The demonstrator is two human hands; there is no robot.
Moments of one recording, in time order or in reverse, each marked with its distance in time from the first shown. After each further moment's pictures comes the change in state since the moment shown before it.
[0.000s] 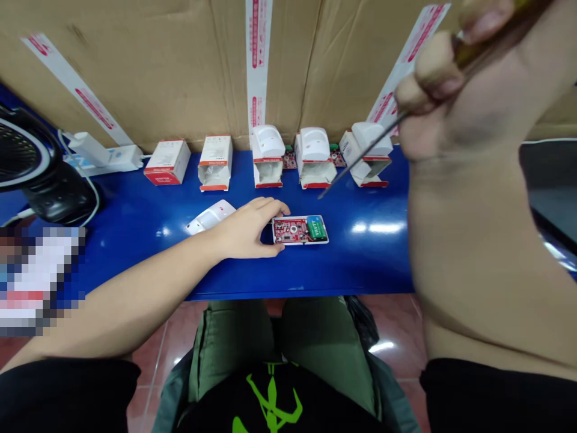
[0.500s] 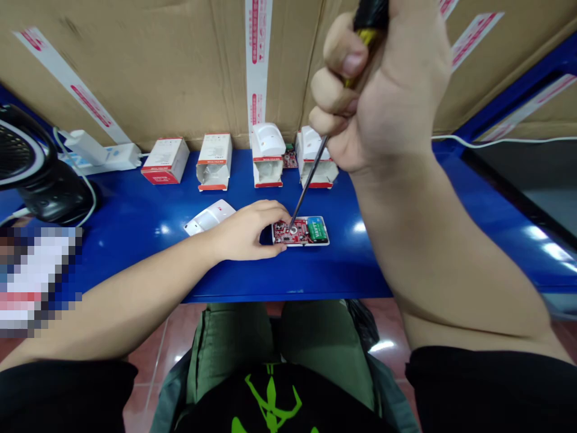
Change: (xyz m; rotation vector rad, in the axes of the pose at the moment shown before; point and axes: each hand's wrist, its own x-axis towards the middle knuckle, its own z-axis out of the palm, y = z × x) left_hand 0.003 -0.001 0.001 -0.090 0.015 0.091; right_hand -0.024 -0.012 0.058 0.345 -0.222 0.180
